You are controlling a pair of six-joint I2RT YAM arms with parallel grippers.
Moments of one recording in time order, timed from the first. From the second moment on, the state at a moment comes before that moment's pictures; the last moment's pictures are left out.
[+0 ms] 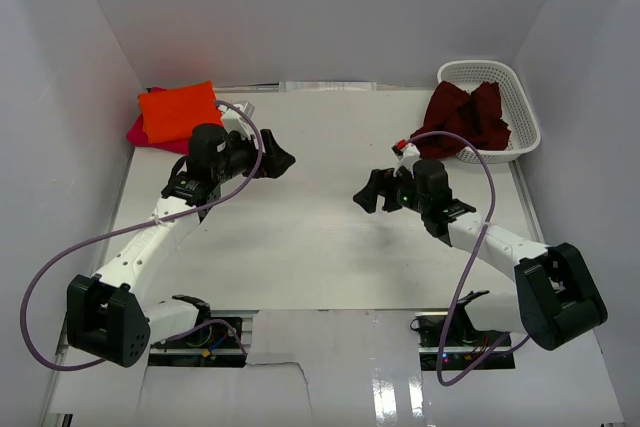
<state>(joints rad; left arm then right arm) -0.33 1.19 0.93 -0.09 0.36 -0.36 0.46 1.28 0.59 0.23 -0.32 0.34</state>
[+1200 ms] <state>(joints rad) -0.33 1.16 0.93 -0.09 0.37 -0.37 0.07 2.08 1.81 -0.58 0.39 0.24</state>
